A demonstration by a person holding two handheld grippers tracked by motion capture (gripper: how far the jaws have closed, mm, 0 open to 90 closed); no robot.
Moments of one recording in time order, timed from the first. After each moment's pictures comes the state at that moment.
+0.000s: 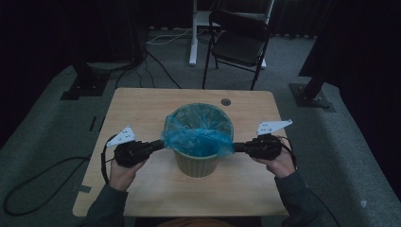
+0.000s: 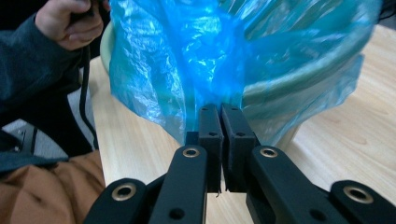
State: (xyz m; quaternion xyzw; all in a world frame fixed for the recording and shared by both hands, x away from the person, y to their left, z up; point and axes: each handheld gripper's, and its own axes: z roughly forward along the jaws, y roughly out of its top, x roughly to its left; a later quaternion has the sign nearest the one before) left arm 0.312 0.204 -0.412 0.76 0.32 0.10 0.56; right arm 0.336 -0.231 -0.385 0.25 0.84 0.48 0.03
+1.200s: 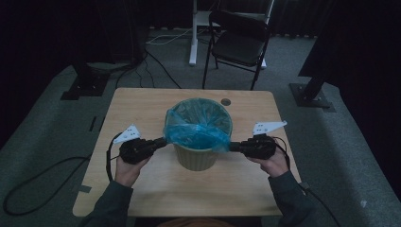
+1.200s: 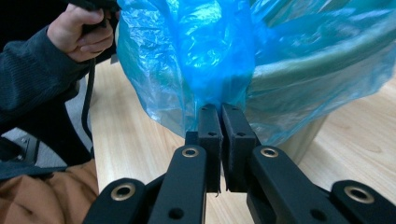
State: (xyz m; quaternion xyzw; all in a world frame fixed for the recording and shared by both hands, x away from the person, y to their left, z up) left arm 0.327 0.198 -0.429 0.75 0.33 0.10 0.56; right arm 0.345 -0.221 -0.402 0.24 0.83 0.50 0.02
